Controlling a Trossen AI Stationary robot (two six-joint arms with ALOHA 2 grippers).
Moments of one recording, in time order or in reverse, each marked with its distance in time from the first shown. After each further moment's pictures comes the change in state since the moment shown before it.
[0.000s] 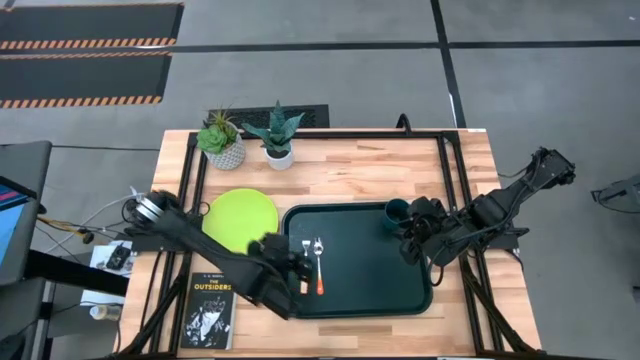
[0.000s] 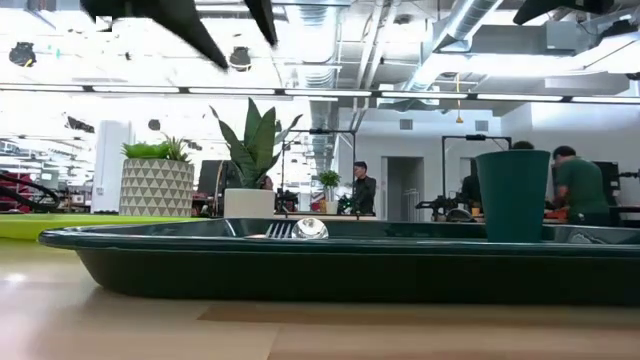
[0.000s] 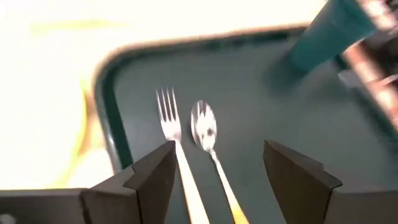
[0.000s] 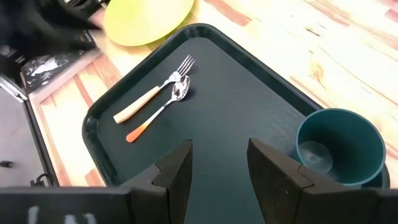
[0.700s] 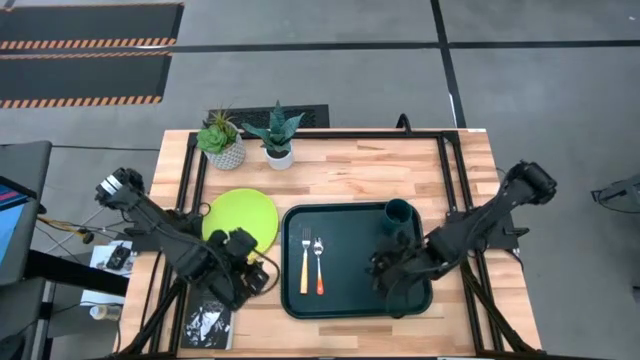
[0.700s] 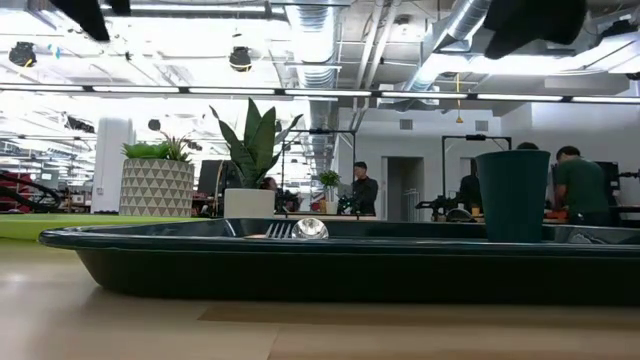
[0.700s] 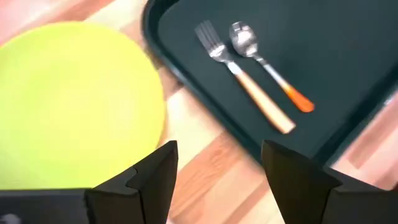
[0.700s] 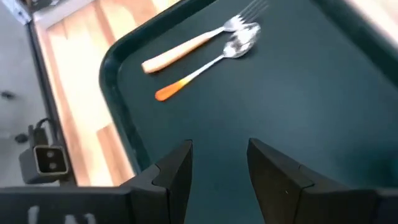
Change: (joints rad) left arm -0.117 -0.363 -0.209 -0.119 0.291 0.309; right arm -0.009 0.306 -0.001 0.300 -0.176 -0.173
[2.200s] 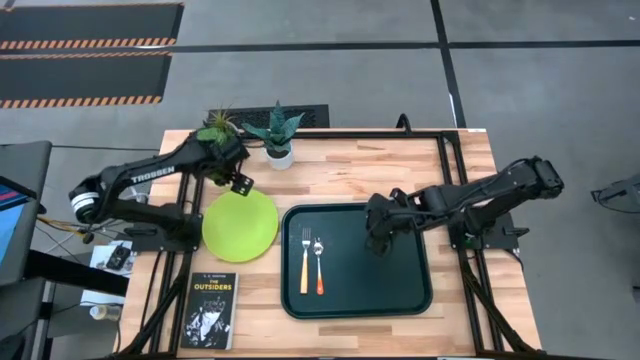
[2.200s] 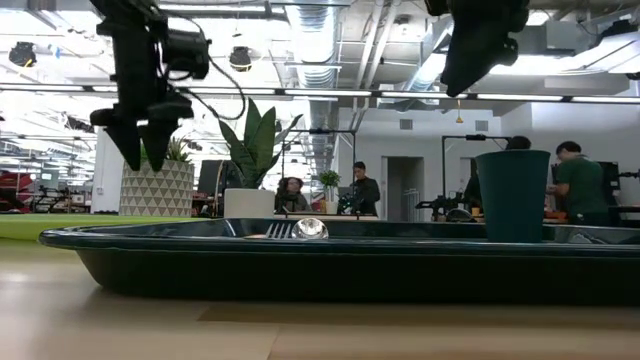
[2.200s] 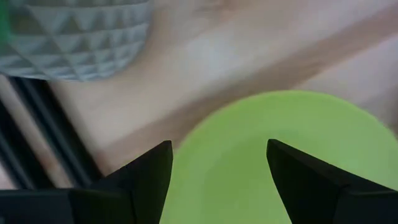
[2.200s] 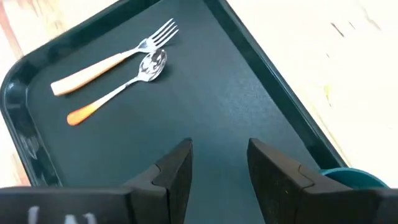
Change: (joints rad) left arm 1.256 -0.349 -0.543 0.274 0.361 1.059; right arm -0.323 -0.078 0.001 -0.136 -0.115 -0.298
